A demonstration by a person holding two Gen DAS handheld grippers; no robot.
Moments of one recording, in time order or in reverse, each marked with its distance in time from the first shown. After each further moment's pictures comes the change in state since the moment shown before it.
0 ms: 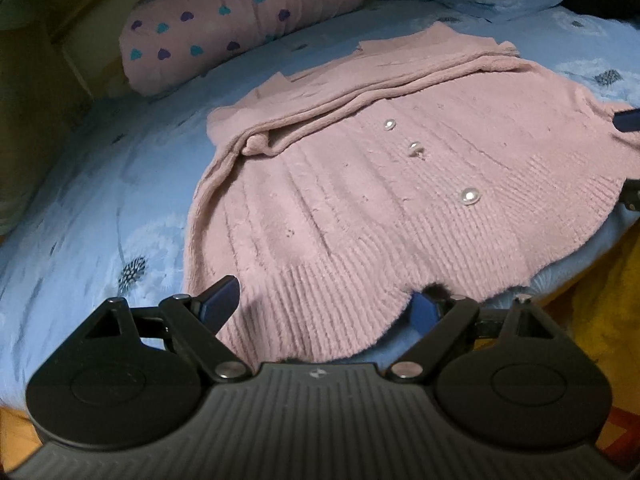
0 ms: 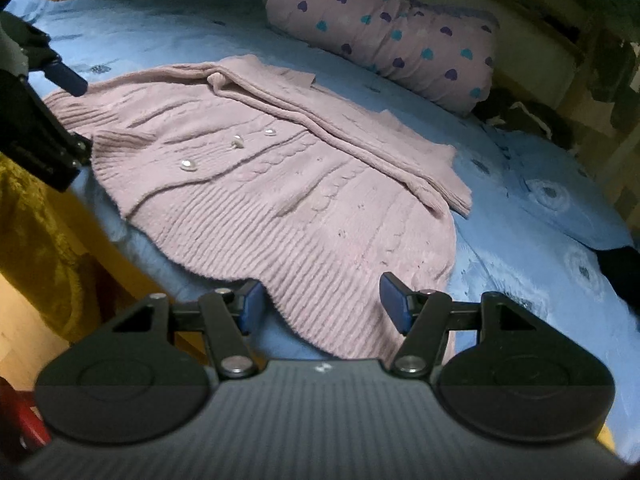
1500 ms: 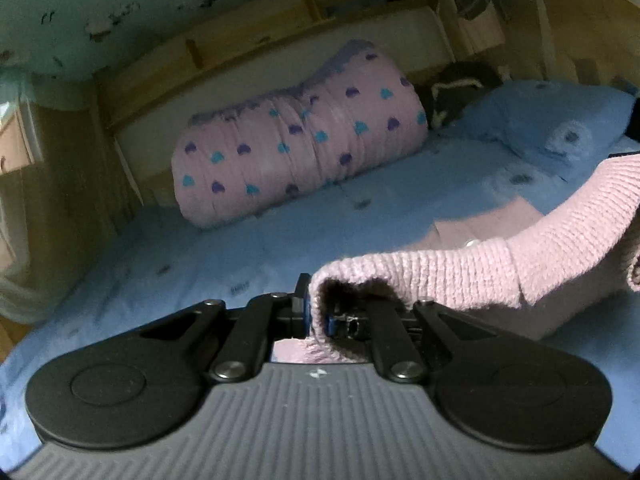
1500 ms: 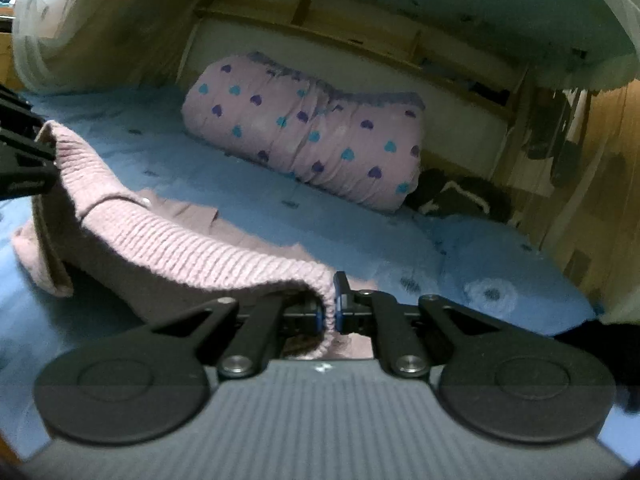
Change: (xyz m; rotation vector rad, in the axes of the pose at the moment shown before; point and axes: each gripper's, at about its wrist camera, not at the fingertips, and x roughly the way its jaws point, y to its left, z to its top) left arm 0.021 0.047 0.149 -0.075 -0.380 0.164; right arm 0.034 -0.071 0.104 0.101 -0.290 -0.203
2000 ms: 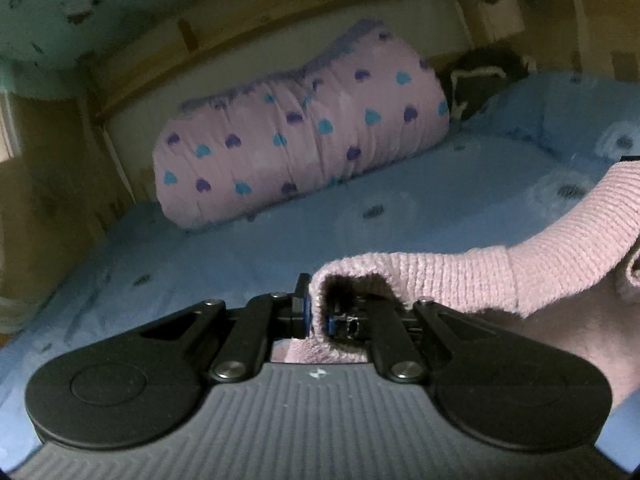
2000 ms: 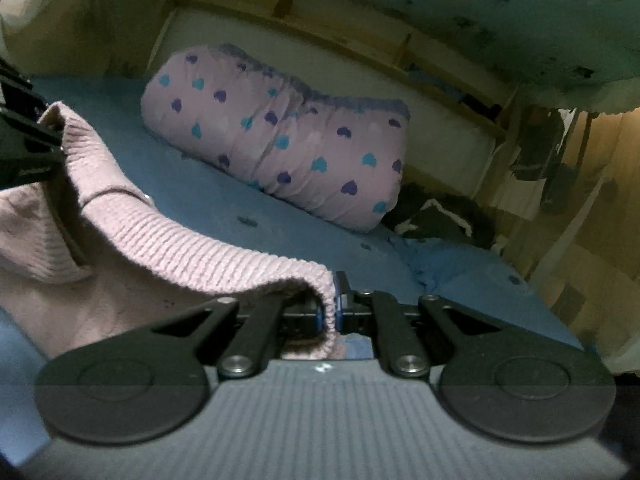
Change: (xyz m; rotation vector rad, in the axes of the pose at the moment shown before) left arm 0.166 -0.011 0.038 -0.022 0.063 0.006; right arm 0.118 -0.008 0.028 -0.065 0.008 -0.093
